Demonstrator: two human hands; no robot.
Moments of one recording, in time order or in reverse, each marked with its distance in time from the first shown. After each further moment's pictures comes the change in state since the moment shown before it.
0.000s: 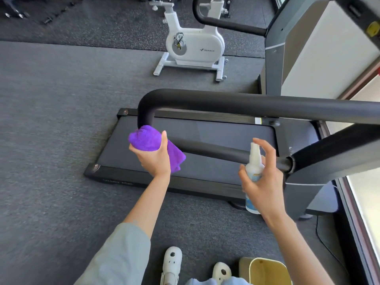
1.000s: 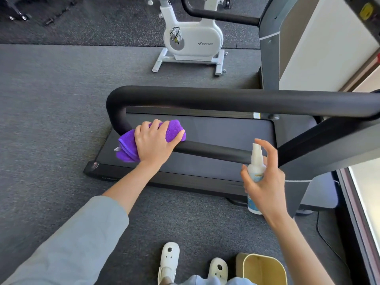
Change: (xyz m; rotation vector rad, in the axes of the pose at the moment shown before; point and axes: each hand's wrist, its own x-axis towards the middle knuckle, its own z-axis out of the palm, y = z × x) left_hand -0.013 0.018 0.026 1.042 -0.242 1.178; right_hand 0.008 0.052 -0.047 0.039 -0.010 0.047
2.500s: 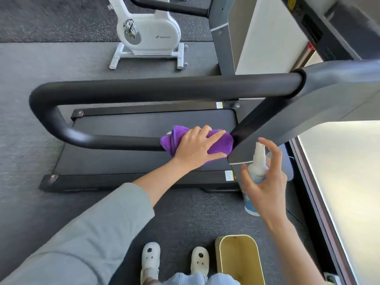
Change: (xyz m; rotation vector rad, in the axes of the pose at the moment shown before) left_hand -0.023 0.192 0.012 -0.255 -0.039 0.676; right_hand -0.033 0.027 -0.075 -0.063 0.237 0.072
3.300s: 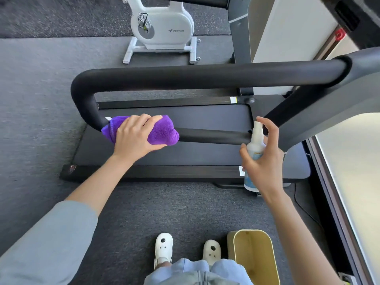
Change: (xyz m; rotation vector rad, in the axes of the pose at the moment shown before) left_hand -0.120 -0.164 -0.045 0.077 0.127 -0.244; right_hand 0.010 -0.029 0.054 0.048 -0.061 -0.027
